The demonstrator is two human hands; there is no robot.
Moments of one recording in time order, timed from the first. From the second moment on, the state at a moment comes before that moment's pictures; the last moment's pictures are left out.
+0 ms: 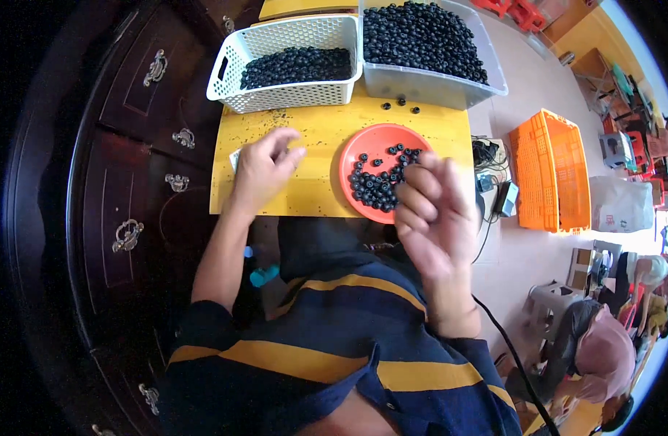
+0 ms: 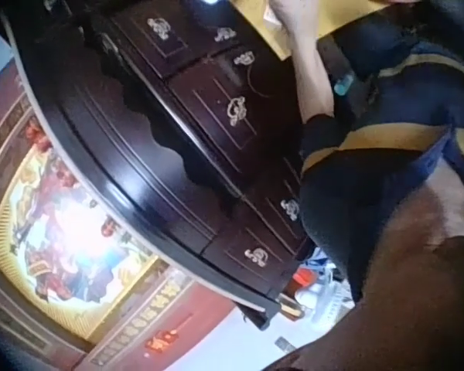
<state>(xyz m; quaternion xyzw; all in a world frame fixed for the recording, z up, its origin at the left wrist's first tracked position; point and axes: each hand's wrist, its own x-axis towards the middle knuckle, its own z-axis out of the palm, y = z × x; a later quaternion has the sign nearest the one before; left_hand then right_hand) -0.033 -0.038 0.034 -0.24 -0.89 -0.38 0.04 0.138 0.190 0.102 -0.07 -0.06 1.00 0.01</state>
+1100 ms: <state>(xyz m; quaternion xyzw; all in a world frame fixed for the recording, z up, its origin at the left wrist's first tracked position) 0.078 0.052 0.049 -0.35 -0.85 -0.37 -0.07 0.157 0.185 0.000 -0.22 -0.12 0.96 -0.09</state>
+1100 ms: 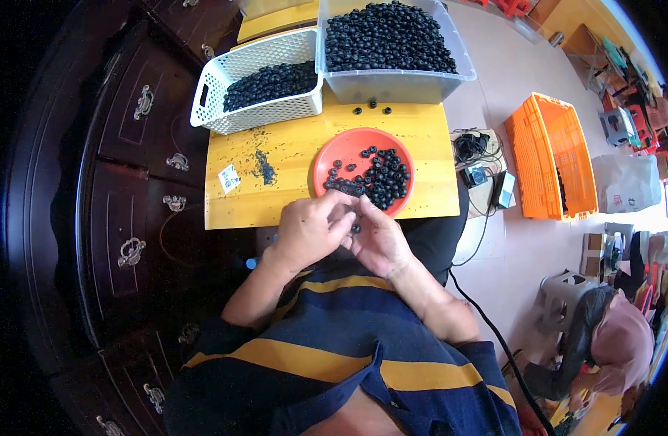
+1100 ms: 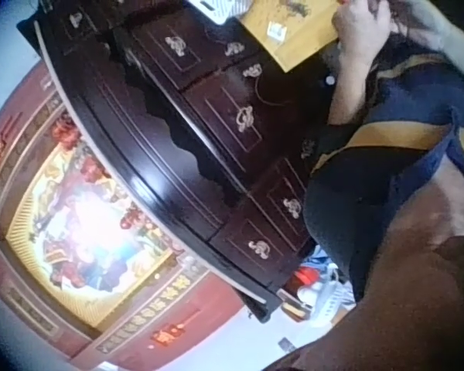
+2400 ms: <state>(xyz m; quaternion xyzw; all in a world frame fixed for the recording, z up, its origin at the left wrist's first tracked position) 0.056 0.040 0.065 -0.51 -0.79 -0.35 -0.07 0.168 0.199 -0.009 -0.07 -0.13 0.98 -0.15</state>
